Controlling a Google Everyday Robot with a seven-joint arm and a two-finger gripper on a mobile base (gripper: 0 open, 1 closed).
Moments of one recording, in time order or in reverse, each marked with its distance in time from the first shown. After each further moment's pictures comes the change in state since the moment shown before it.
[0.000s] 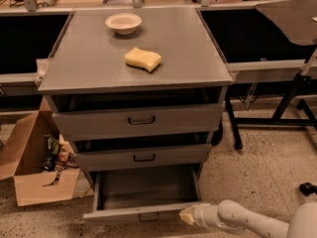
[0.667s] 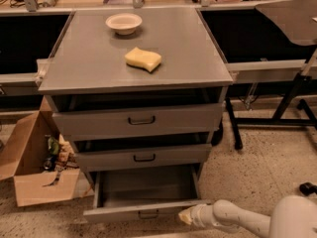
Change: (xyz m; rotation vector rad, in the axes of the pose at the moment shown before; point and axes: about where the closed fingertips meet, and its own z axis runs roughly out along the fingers) arm 0.019 -0.020 0.033 0.029 0.043 0.019
